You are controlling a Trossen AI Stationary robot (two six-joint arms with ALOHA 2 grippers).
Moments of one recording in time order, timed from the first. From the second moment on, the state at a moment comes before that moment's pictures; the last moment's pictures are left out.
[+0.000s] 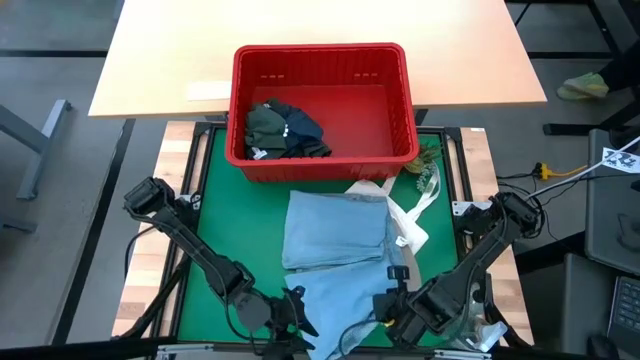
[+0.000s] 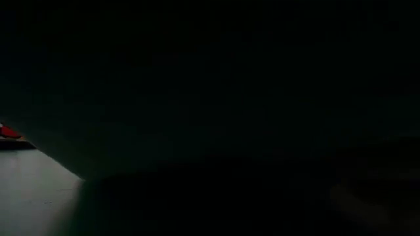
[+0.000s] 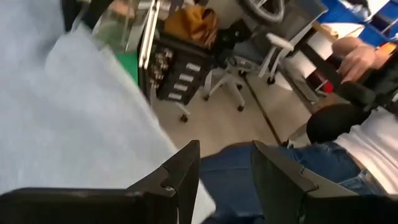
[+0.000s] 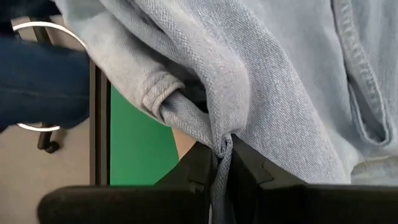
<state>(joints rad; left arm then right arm) -0.71 1.79 1.23 0.23 -0.23 -0.64 0.78 1.82 1.58 -1.08 0.20 0.73</state>
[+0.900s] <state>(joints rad) -0.68 1.80 1.23 0.11 -0.22 -0.59 0.75 1.82 1.58 -1.05 0.03 0.73</state>
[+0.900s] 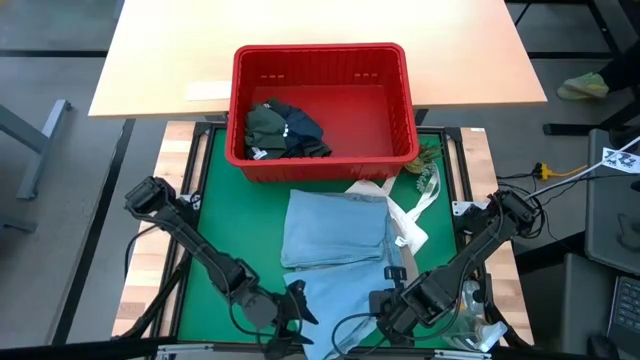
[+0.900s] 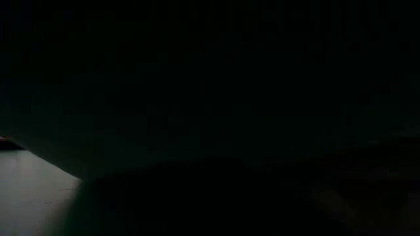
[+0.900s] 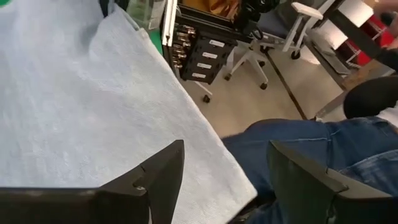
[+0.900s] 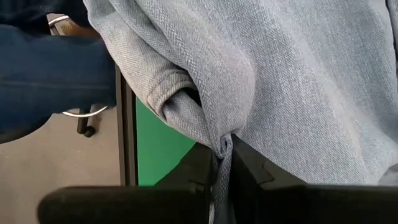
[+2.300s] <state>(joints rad) -0.88 1.98 1.23 0.19 -0.46 -0.29 0.75 1.82 1.58 -1.04 0.07 0.87</state>
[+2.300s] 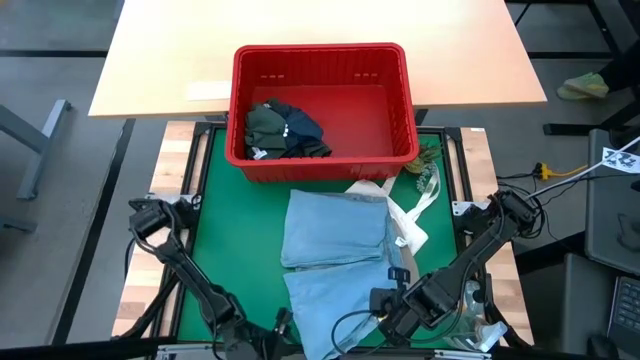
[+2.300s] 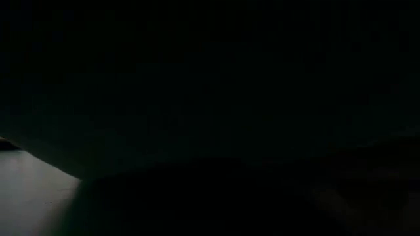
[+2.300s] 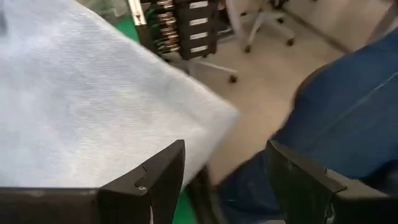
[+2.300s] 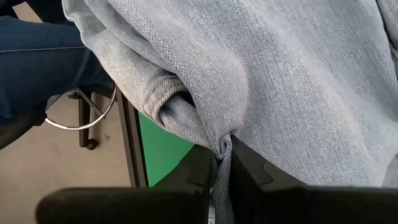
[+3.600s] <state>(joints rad) -0.85 2.13 1.33 0.24 -0.49 0.14 0.75 1.82 1.58 -1.04 0.05 0.89</state>
